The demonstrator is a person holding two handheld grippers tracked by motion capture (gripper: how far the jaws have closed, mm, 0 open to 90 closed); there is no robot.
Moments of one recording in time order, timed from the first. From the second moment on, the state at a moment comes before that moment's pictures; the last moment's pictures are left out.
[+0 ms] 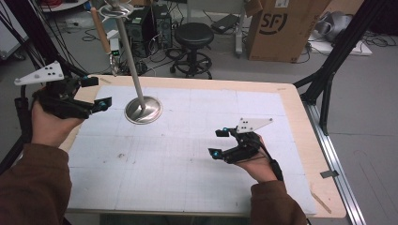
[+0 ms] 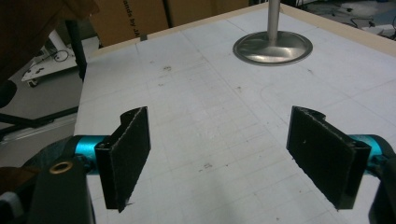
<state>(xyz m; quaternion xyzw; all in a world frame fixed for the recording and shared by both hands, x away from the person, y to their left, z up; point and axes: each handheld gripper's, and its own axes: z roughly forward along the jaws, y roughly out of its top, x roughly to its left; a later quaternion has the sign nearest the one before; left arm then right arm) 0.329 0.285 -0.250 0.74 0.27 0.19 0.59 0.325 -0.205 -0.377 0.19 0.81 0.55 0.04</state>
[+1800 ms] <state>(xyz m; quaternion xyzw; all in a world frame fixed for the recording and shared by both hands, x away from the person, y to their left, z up) 0.302 0.250 -0.361 0.76 0.25 0.11 0.59 0.329 -0.214 -0.386 0.22 0.81 0.54 0.05</state>
